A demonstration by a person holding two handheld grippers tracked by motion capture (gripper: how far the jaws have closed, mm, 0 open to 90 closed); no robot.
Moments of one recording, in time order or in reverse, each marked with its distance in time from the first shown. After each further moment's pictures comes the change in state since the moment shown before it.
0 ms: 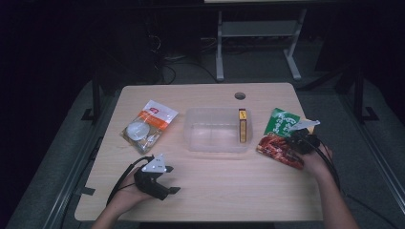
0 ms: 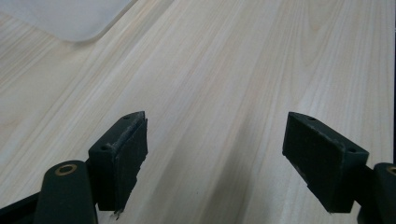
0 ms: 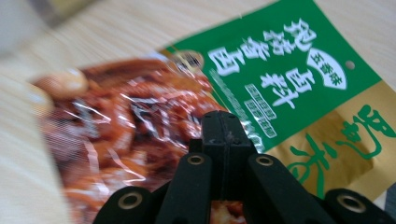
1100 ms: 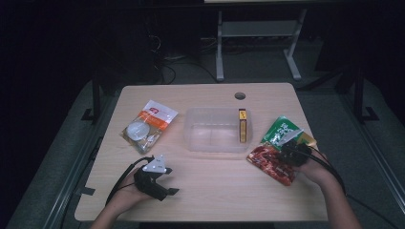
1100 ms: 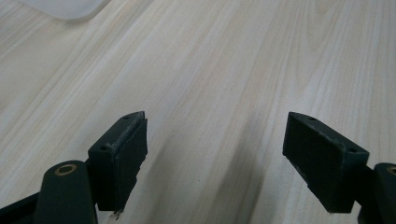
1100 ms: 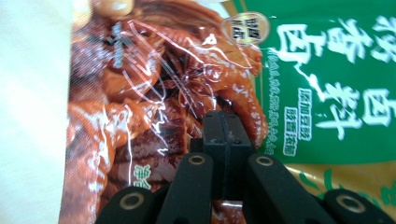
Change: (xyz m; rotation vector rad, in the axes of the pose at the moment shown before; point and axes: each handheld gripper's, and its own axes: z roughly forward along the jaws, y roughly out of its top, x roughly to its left) left arm 0.003 -0.006 0.005 0.027 -0.018 -0.024; right arm 0.041 -0.002 -0.014 0.164 0.231 -0.245
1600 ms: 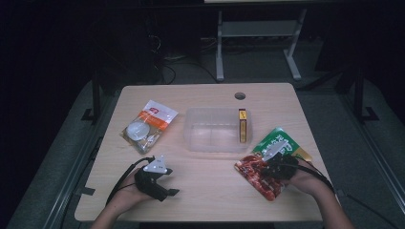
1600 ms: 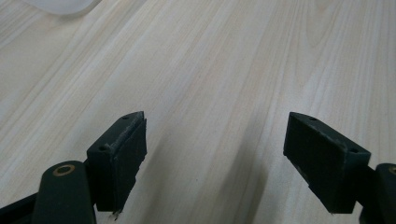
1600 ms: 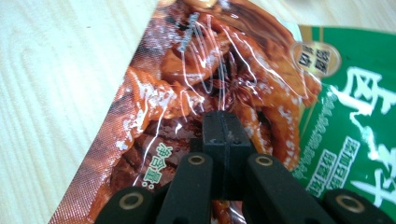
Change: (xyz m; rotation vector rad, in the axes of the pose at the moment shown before) left arm 0.001 -0.001 0.002 0.015 -0.011 0.005; right arm 0.056 0.012 -0.002 -0.019 0.147 -0.178
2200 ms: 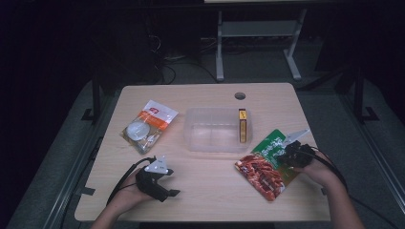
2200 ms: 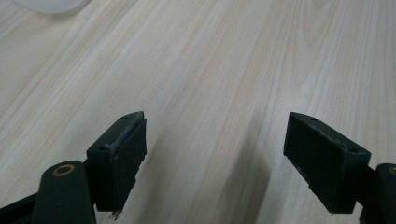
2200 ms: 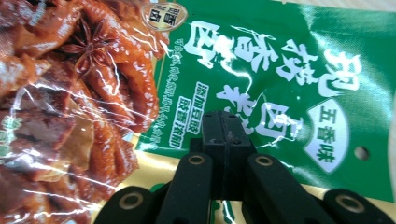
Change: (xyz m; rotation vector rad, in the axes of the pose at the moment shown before) left arm -0.001 0.001 0.003 0.011 -0.013 0.005; right arm -0.058 -0.034 -0.010 -0.038 -0.082 0.177
